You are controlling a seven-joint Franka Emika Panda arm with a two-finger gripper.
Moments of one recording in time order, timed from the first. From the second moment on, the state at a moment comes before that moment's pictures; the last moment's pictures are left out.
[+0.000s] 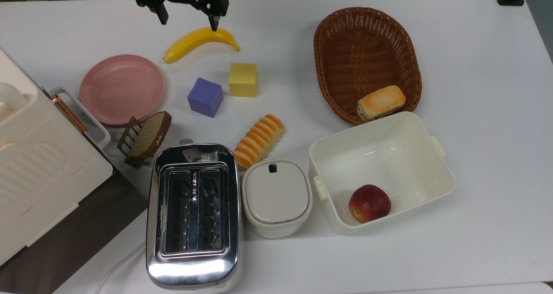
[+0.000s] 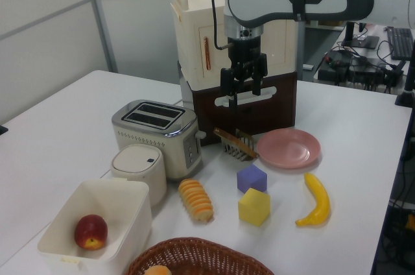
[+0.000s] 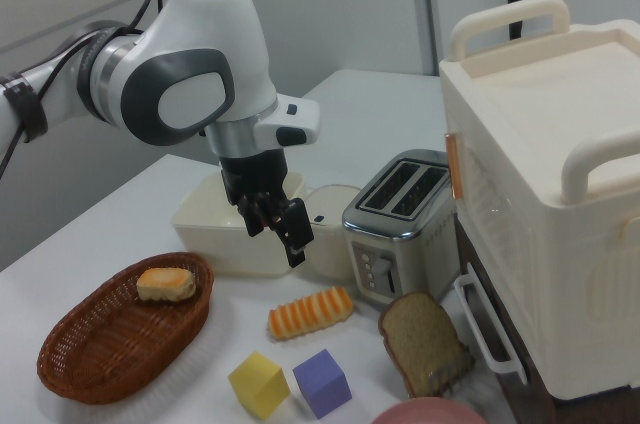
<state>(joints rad) -0.04 0.11 -0.09 -1.52 0.05 1.62 0.05</state>
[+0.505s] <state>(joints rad) -0.06 0.10 -0.09 -1.53 0.05 1.60 0.05</state>
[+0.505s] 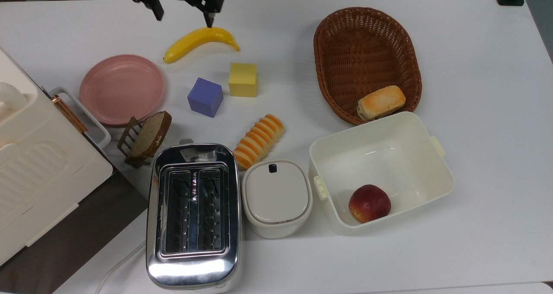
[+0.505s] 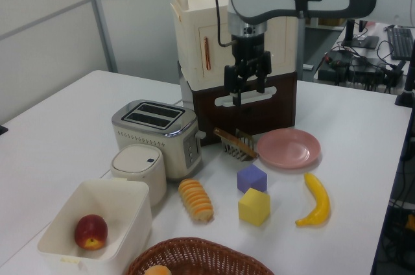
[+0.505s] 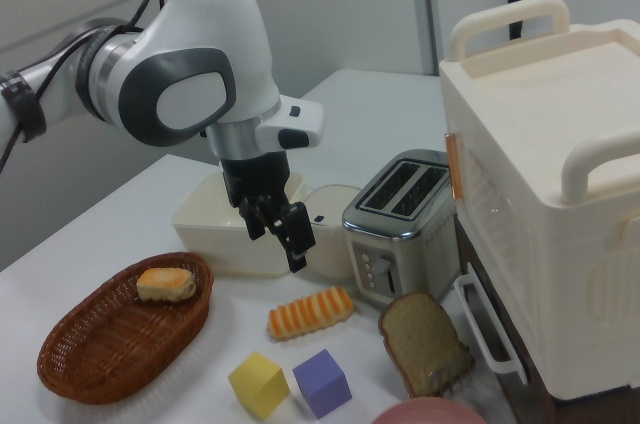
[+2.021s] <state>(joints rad) -0.30 -0.31 0.02 -2.29 0.06 1.98 0.37</state>
